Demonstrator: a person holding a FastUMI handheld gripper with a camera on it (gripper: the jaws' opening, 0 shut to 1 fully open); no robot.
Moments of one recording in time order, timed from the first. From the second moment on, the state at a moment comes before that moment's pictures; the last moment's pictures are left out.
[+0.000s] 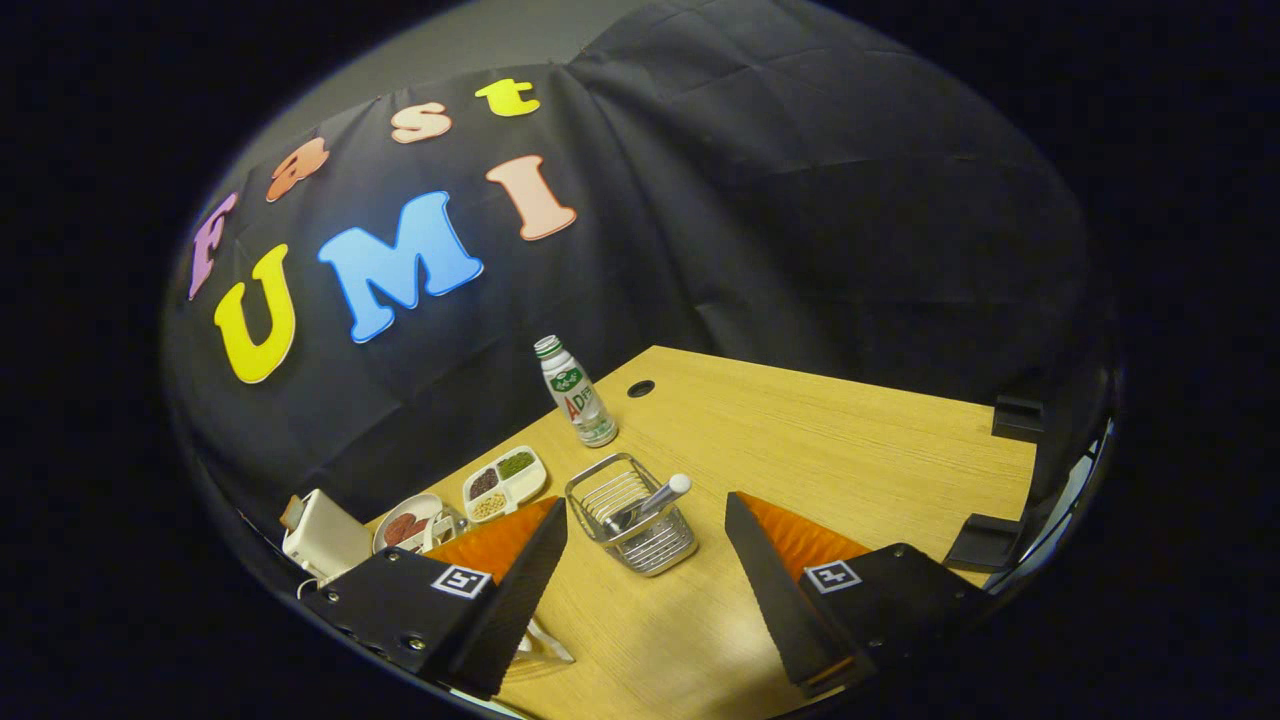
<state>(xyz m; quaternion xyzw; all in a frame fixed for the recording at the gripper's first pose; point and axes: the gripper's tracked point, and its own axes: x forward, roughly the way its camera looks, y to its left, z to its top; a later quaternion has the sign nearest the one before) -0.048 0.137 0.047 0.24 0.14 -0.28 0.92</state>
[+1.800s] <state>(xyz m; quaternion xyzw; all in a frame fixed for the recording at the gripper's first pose) 0.017 0.144 0.112 0.06 0.13 -0.23 0.96</state>
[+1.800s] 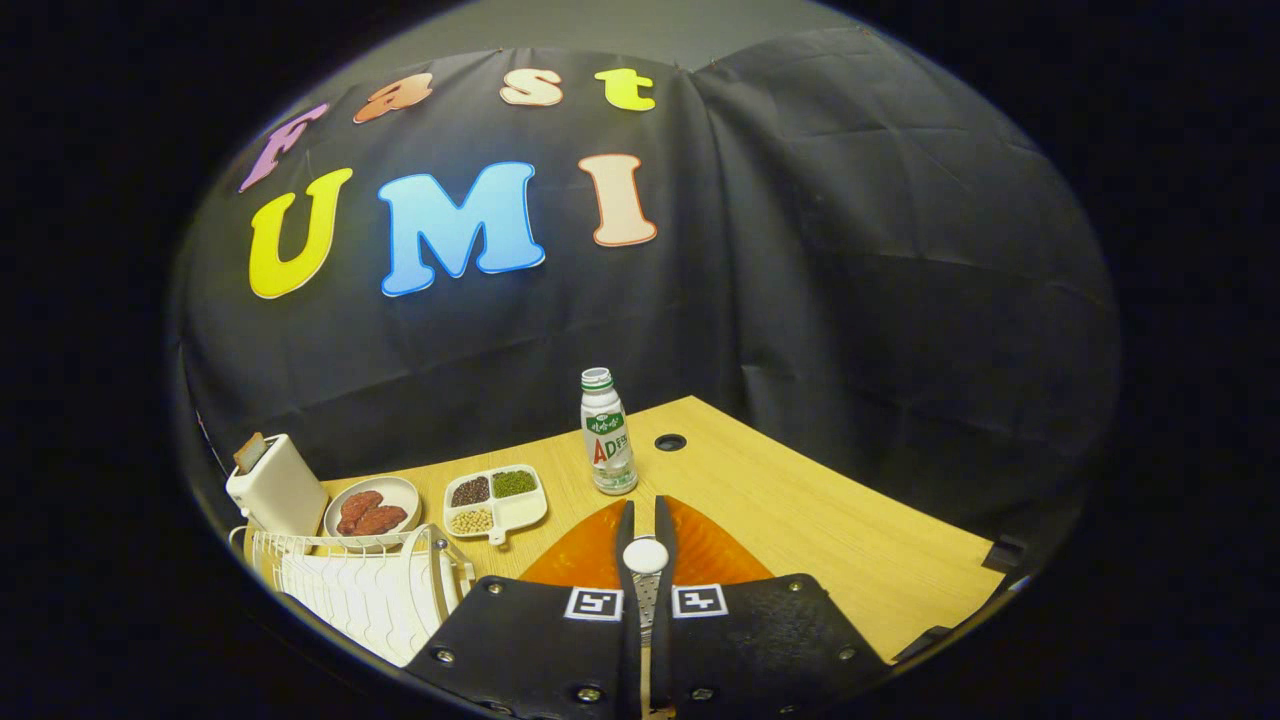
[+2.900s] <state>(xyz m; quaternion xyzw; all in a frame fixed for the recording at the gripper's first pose) -0.113 0.479 0.141 -0.05 0.15 0.13 0.98</state>
